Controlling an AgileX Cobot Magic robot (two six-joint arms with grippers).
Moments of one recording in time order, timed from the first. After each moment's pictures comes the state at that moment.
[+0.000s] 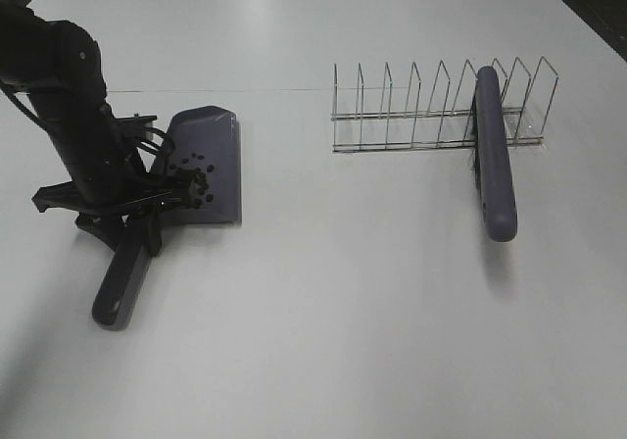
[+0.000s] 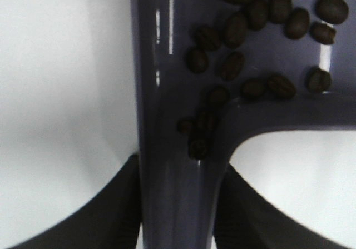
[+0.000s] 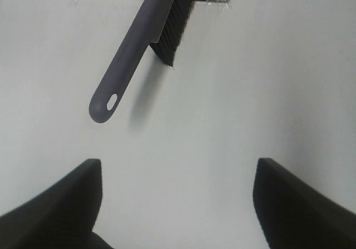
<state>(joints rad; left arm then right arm) -0.29 2.20 -1.41 -0.21 0.93 -0.11 0.11 0.94 -1.12 -0.05 1.22 0.04</state>
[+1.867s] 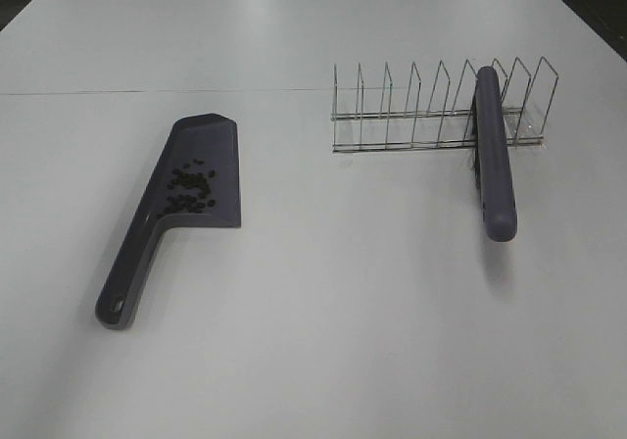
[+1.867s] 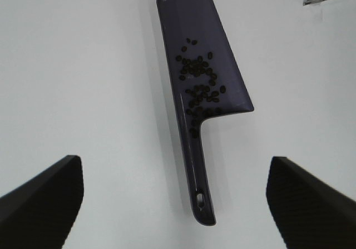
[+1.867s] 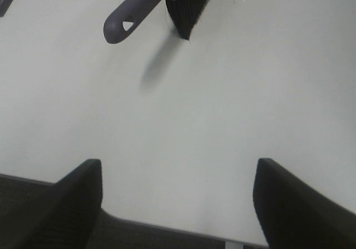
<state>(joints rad) -0.29 1.55 -1.62 -0.04 1.22 -0.05 0.11 0.05 -0.49 0.00 1.18 -0.04</state>
